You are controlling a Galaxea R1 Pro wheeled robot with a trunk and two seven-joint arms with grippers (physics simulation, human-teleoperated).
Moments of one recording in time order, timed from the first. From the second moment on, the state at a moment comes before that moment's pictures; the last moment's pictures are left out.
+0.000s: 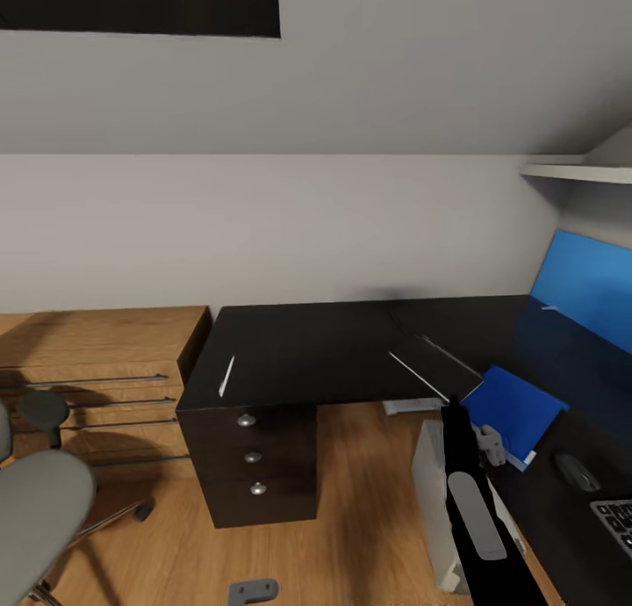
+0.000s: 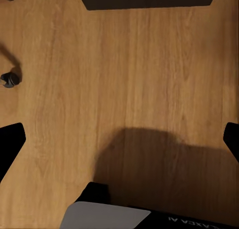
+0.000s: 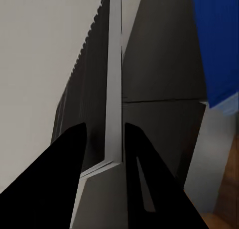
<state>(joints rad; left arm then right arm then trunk) -0.32 0.14 -1.23 -1.03 1.21 0.07 1.02 -0.38 0.11 -0.17 -1.13 -1.09 -0.30 -0.01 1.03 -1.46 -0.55</state>
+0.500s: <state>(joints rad) -0.32 0.14 -1.22 -0.92 1.22 0.07 0.85 -0.38 0.10 -0.17 -1.13 -1.09 -0.30 -0.03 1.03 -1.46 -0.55</state>
